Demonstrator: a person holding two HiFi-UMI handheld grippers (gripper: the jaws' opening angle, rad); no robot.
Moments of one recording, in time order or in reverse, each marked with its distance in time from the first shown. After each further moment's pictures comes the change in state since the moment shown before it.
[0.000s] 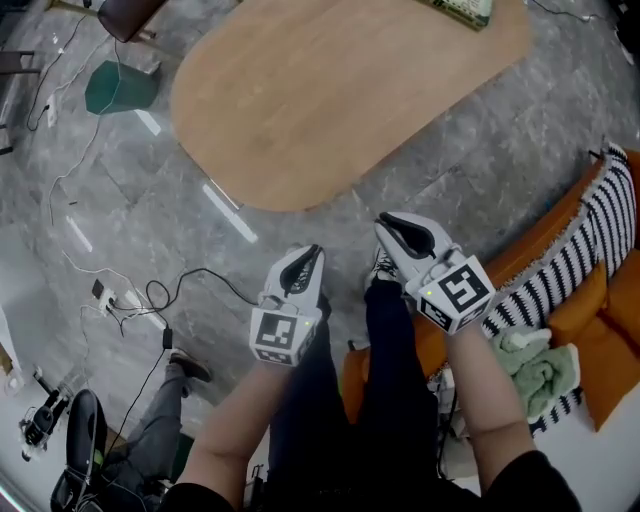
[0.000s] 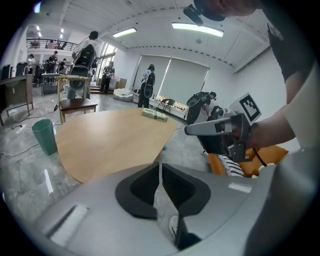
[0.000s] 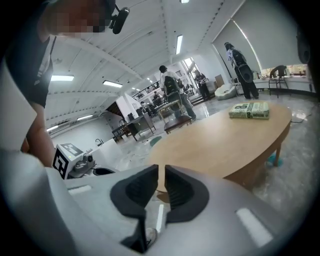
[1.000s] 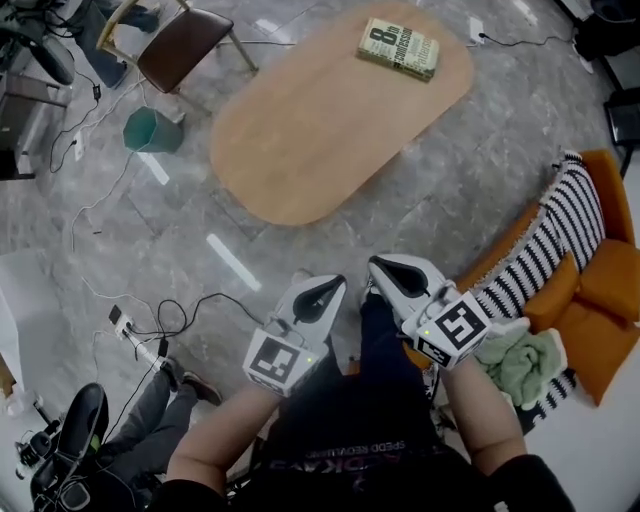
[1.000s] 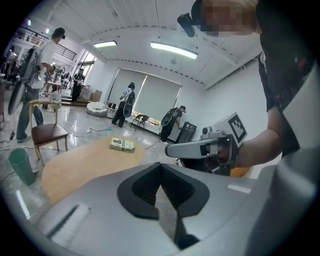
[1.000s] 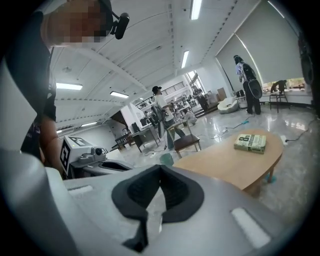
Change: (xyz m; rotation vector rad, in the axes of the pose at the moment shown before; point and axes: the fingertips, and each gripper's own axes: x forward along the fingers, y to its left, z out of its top) left arm -0.156 -0.137 0.199 0.091 -0.165 -0.284; right arm -0.141 0.150 0.154 -0.034 -0.108 0.005
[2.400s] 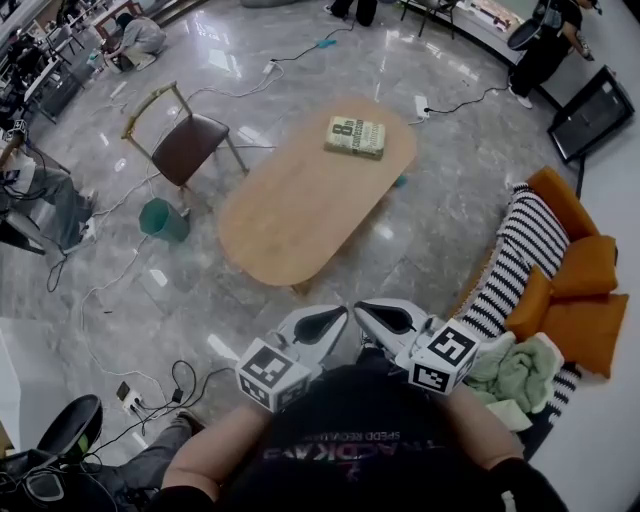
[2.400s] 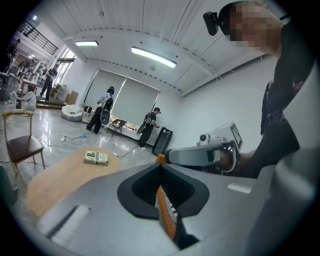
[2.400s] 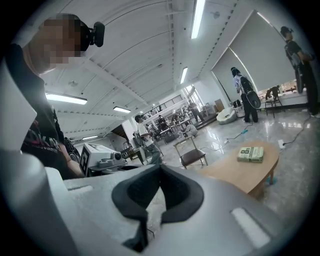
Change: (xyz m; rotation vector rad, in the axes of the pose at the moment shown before) left arm -0.085 -0.115 0.103 0.075 -0.031 -0.258; right arm -0.106 0.140 0.089 0.049 -0.158 0.001
